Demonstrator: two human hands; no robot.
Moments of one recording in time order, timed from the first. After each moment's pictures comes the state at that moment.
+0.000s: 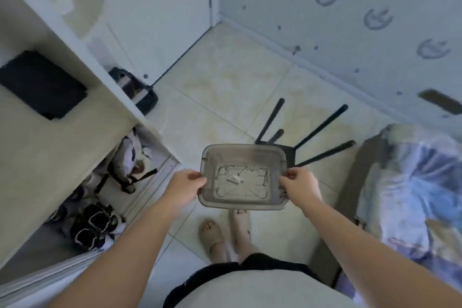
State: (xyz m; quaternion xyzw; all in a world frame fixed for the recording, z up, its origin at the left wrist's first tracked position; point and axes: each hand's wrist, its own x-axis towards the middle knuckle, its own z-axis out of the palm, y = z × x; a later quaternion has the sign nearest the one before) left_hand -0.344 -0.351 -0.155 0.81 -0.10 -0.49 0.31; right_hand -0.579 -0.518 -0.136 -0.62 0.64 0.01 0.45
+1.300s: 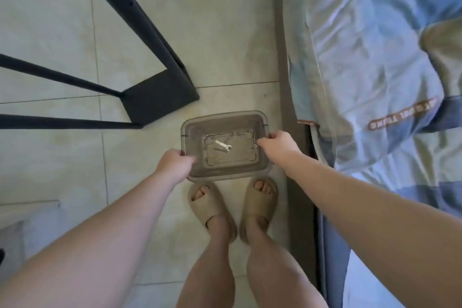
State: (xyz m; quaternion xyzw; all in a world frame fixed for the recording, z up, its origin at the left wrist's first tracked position) left_hand -0.709 -0.629 -0.595 0.80 -0.27 -0.53 -0.03; right_hand -0.959 -0.652 -0.589 -0.30 0.78 0.00 0.55
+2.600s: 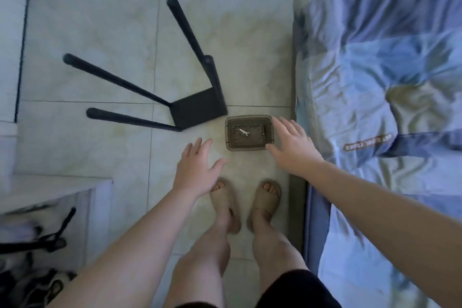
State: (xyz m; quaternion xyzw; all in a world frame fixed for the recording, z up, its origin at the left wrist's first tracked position) left_hand -0.700 -0.605 -0.385 0.74 -0.54 -0.40 -0.05; right_hand -0.948 -0.664 -0.391 -0.66 0.63 0.09 0.39
